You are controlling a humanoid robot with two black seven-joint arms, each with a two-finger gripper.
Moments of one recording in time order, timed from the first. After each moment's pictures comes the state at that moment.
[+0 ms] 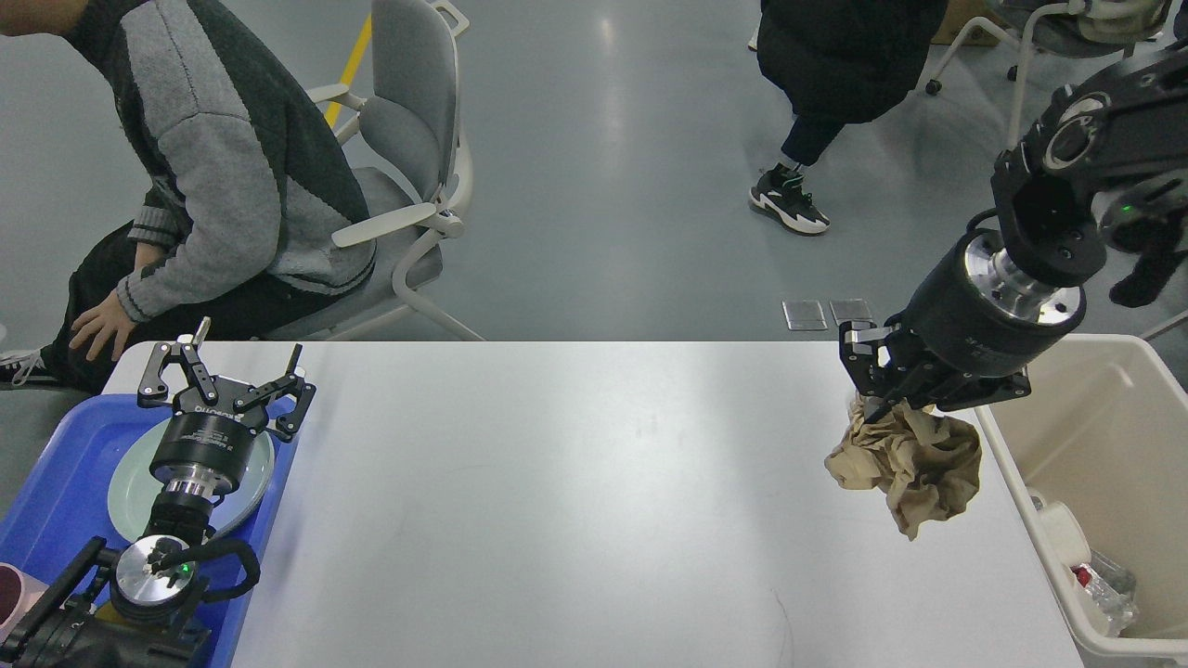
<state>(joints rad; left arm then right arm) -0.27 0.17 -1.43 -0.79 0.05 -0.55 -0.11 2.42 -0.32 -1.28 1.68 0.22 0.60 -0.27</state>
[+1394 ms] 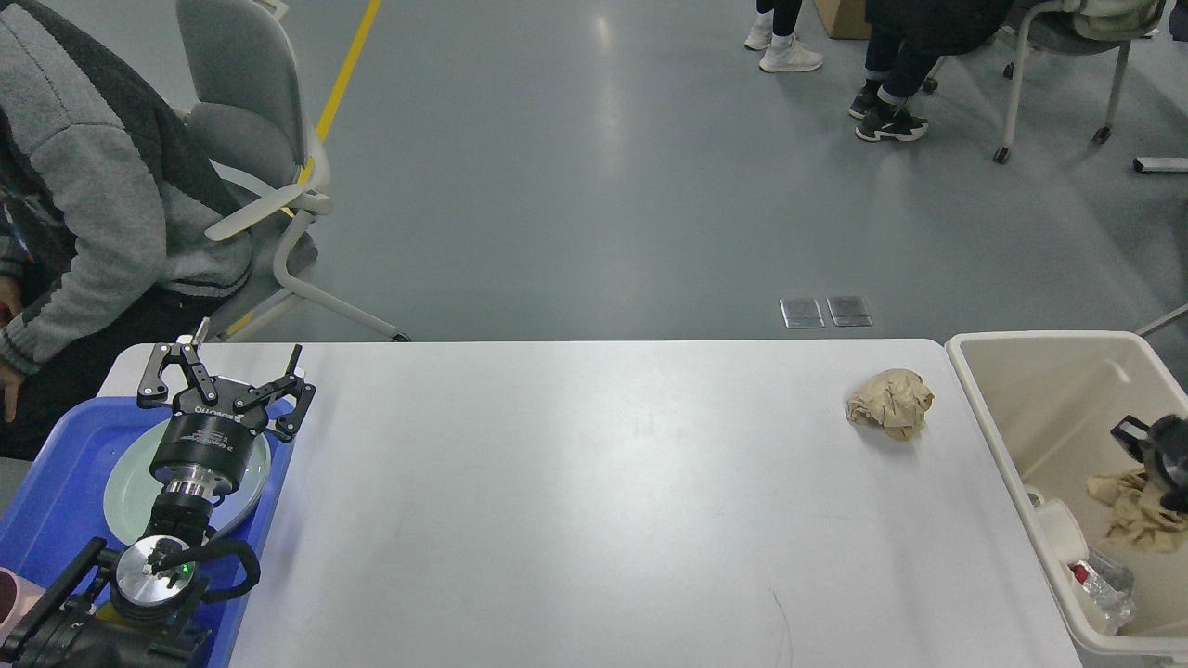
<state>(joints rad) -0.27 0.17 -1.43 -0.79 0.05 -0.55 -0.11 0.82 -0.43 -1.01 0.15 0.20 0.16 -0.25</state>
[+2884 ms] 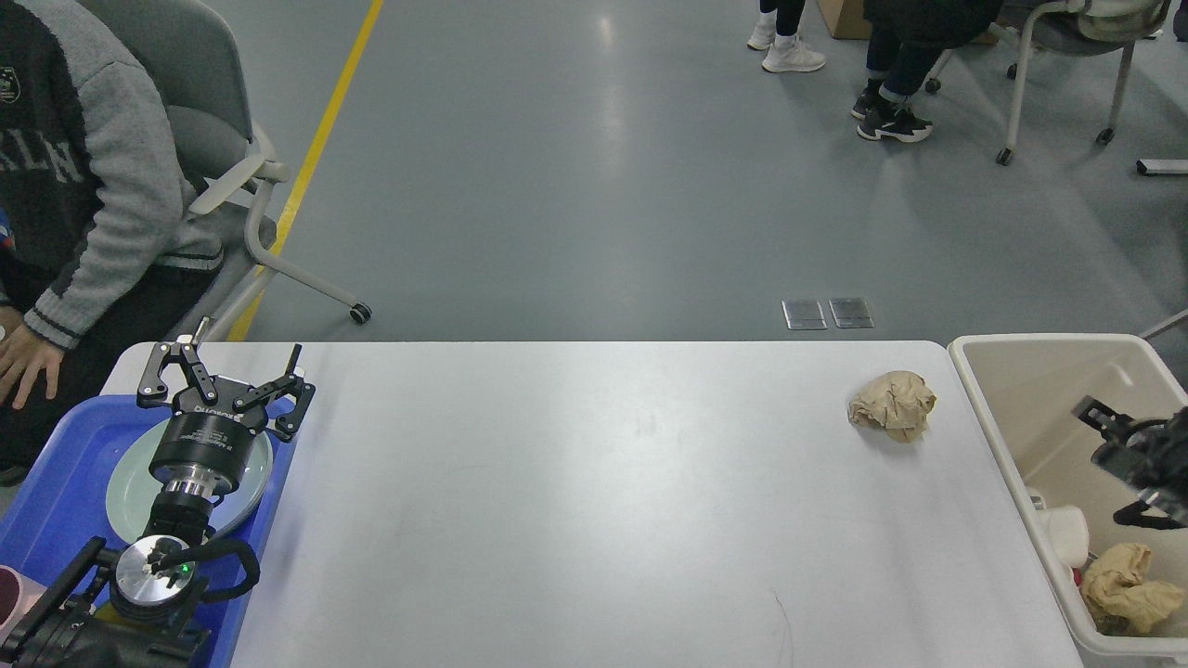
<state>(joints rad) -0.27 0.18 -1.43 -0.79 0.05 -0.55 -0.11 1.06 -0.47 -1.11 0.48 0.13 -0.04 -0.19</state>
